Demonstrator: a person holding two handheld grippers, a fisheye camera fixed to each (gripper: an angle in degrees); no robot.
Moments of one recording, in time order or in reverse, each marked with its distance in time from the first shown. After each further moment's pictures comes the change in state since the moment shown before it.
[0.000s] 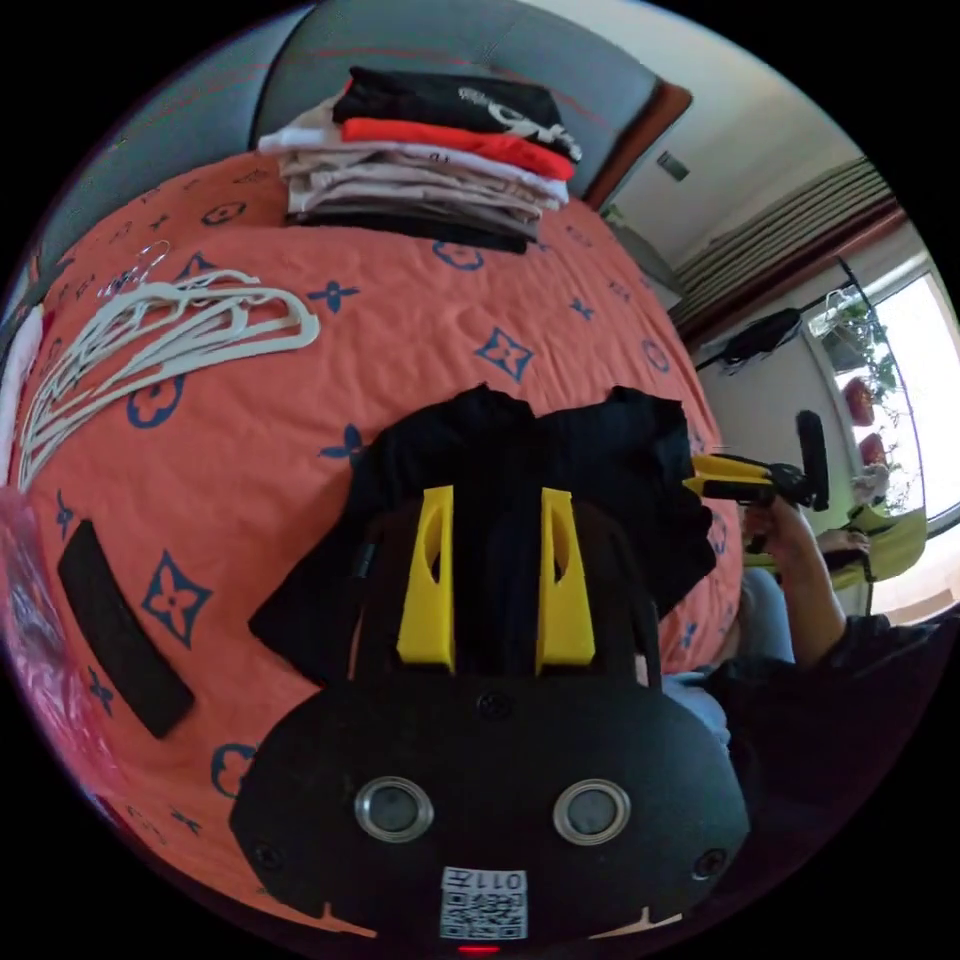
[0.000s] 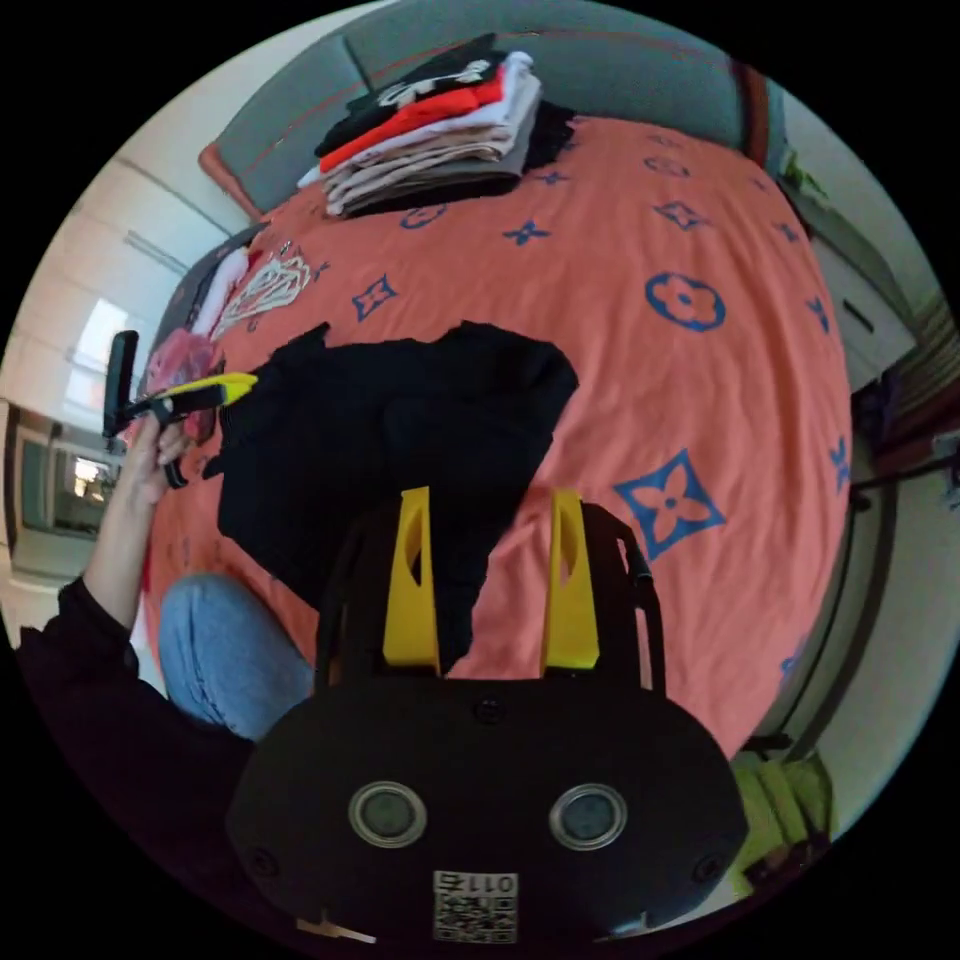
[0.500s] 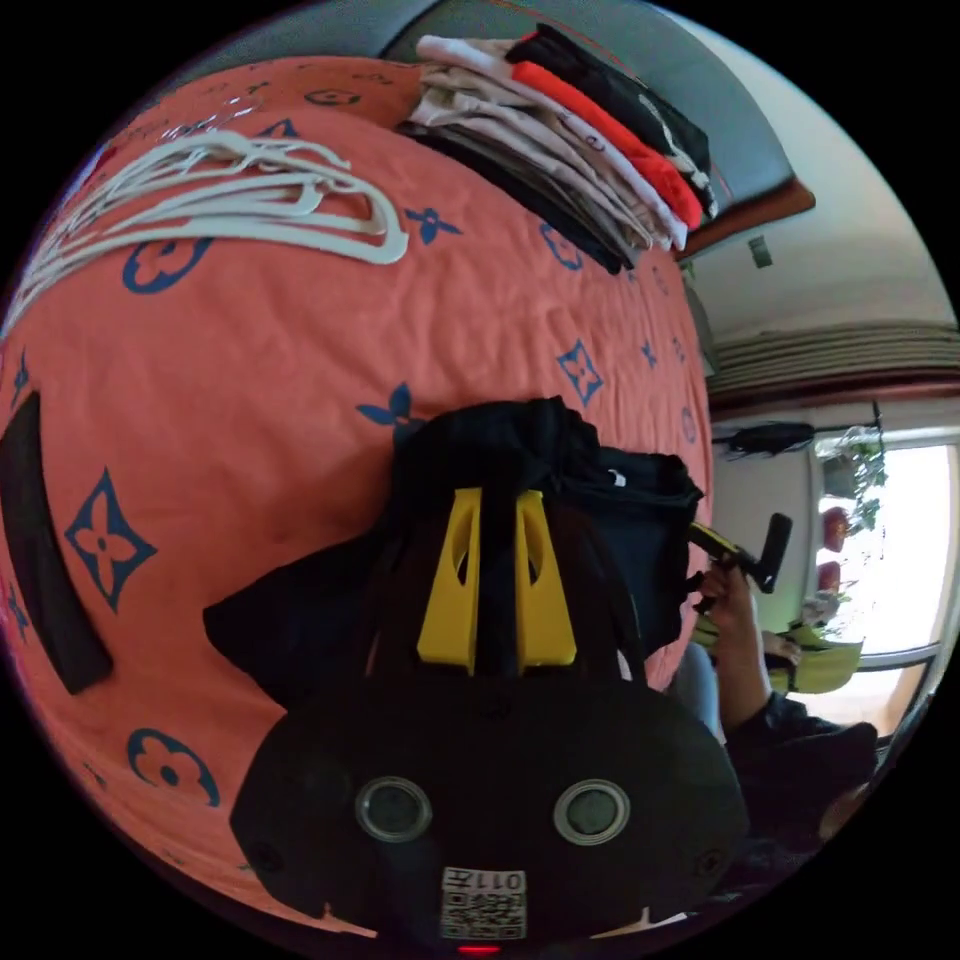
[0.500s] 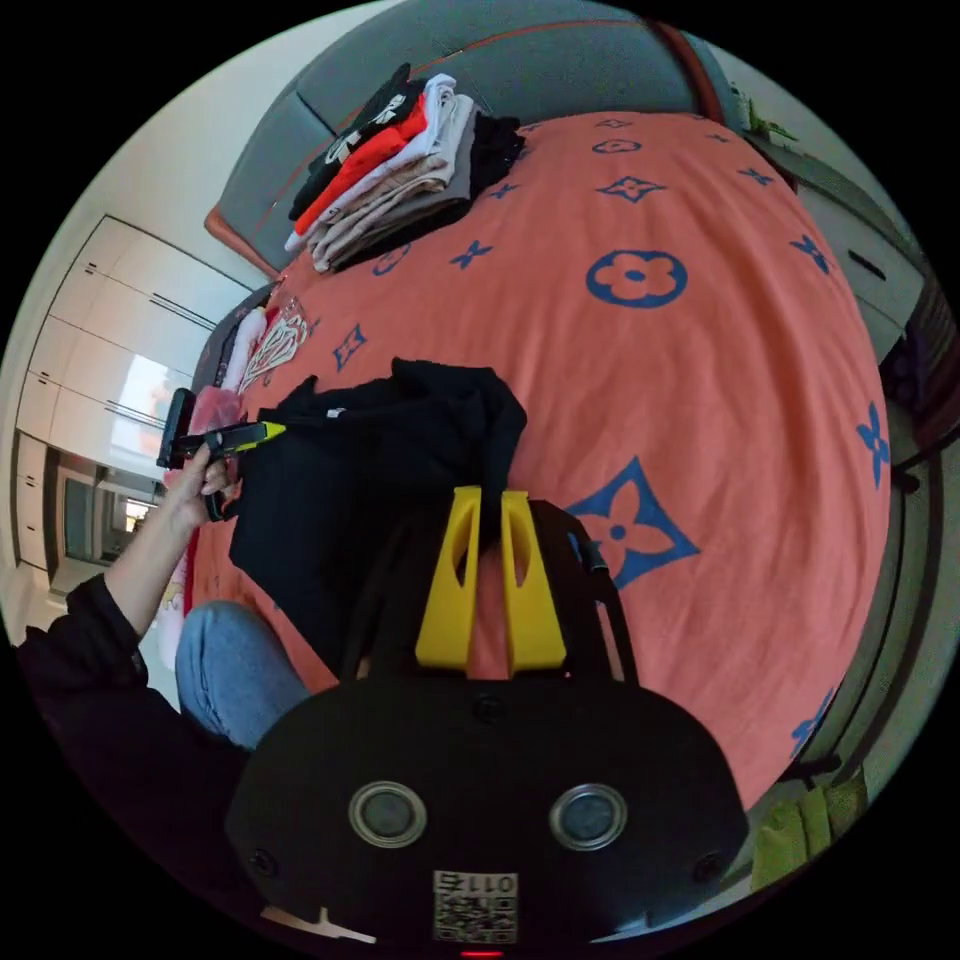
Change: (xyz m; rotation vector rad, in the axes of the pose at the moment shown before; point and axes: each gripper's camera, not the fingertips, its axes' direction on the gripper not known) left arm -0.006 -0.058 -0.006 -0.003 0.149 -0.332; right arm 0.074 0.083 0.032 0.085 -0.142 0.047
